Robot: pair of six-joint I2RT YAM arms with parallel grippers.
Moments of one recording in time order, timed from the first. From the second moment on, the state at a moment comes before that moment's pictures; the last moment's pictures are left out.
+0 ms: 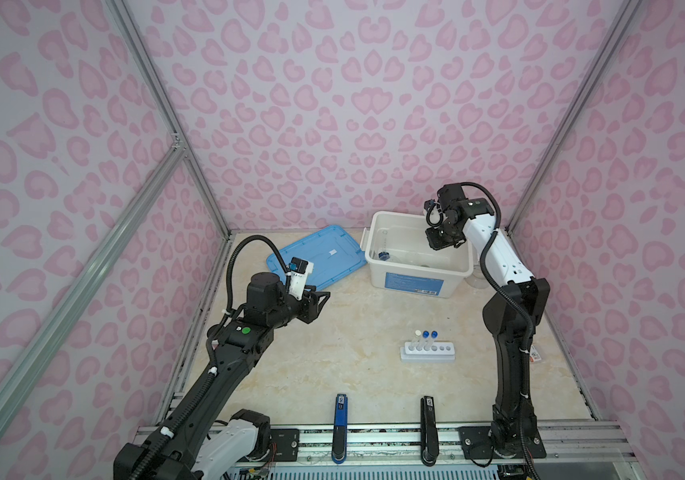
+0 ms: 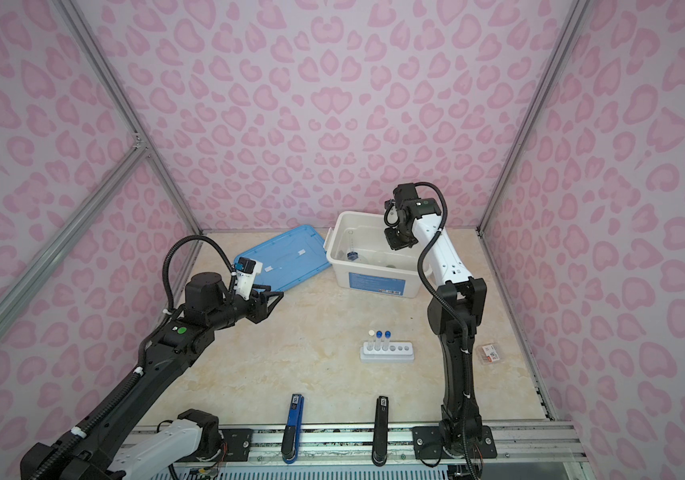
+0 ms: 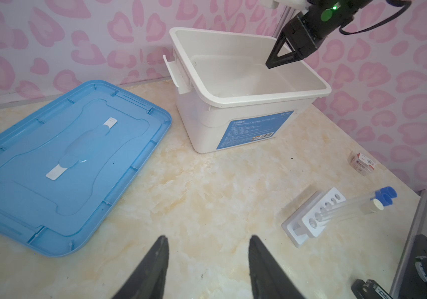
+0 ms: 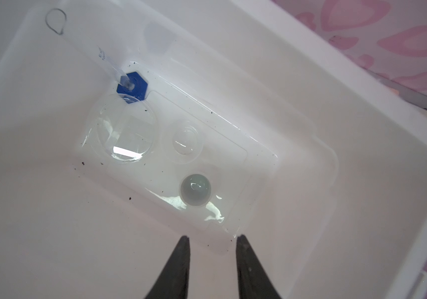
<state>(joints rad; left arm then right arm) -0.27 1.02 0.79 -0.25 0.41 -0.07 0.21 2.22 2.35 -1.23 0.02 -0.14</state>
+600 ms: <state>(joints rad) -0.07 1.25 0.92 -0.30 0.17 -0.43 0.25 1.75 1.80 -0.97 -0.06 -0.09</state>
